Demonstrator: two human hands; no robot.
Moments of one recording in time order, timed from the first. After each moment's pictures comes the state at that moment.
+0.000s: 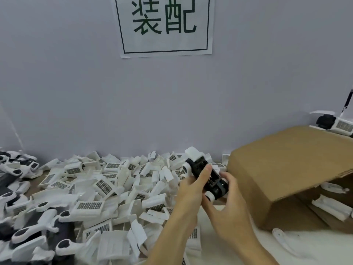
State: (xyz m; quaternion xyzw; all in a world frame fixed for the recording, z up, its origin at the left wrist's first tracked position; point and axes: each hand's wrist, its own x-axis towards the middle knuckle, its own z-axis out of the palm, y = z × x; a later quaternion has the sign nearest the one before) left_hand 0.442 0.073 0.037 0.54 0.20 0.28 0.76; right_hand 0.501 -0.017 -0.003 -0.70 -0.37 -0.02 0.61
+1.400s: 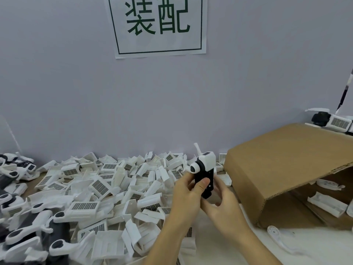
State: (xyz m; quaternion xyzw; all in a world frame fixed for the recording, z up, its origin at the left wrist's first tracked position) left_hand 0.445 0.071 0.020 0.65 0.14 0.37 0.65; right_hand 0.510 -0.017 0.001 -0.67 -0.38 0.10 0.63
